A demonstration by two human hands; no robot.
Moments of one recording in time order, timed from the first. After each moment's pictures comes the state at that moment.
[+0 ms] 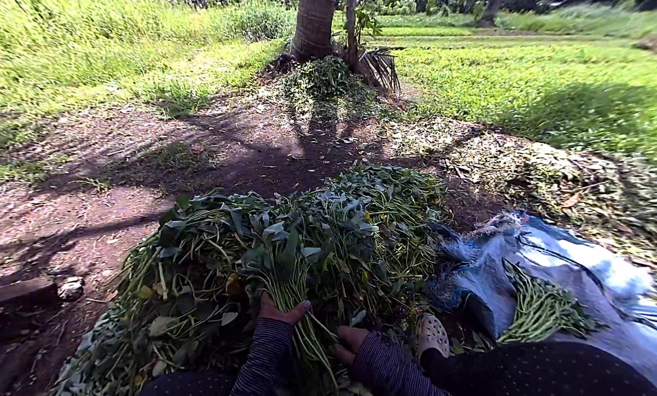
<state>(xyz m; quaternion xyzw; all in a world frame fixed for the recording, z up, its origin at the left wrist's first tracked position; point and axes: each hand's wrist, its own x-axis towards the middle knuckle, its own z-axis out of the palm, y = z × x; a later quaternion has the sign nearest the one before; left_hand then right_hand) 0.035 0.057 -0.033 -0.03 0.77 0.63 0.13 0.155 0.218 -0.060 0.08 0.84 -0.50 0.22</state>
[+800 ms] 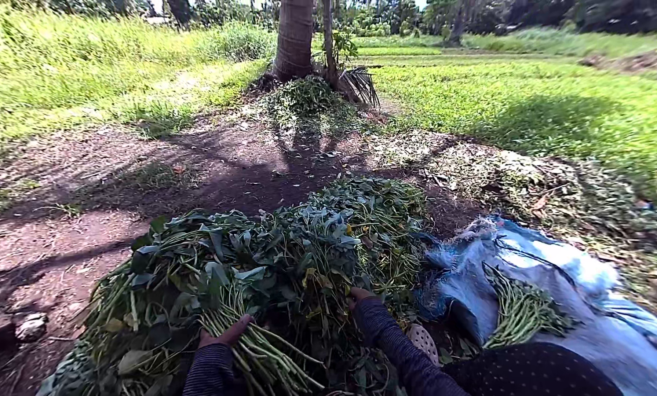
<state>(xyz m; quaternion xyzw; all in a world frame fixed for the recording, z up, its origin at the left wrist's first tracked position) -0.008 0.015 -0.038 -0.17 0.71 0.68 0.10 0.083 0.317 -0.070 0.24 0.88 -0.34 0.22</state>
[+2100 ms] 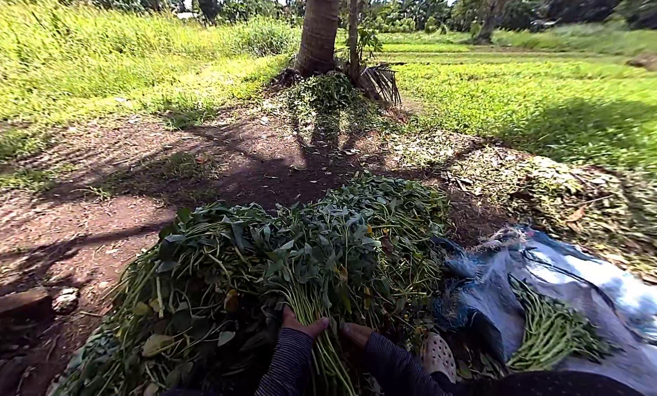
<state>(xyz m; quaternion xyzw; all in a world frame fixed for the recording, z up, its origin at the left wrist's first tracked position) 0.033 0.092 -0.036 -0.05 0.77 0.60 0.21 0.123 0.238 -0.063 0.22 0.66 -0.69 0.21</state>
